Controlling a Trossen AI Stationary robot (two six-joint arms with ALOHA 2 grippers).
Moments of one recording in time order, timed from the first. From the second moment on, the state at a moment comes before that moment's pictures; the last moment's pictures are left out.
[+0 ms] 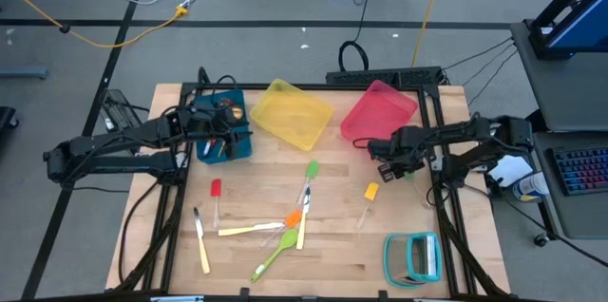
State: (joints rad) left arm 0.38 0.79 0.56 -0.29 0.02 0.02; right arm -0.21 1.41 0.66 -1.10 0.00 1.00
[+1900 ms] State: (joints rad) left arm 0.38 0.79 0.56 -0.30 0.02 -0.04; right arm -0.07 1.00 0.57 -0.62 -0.03 0.88
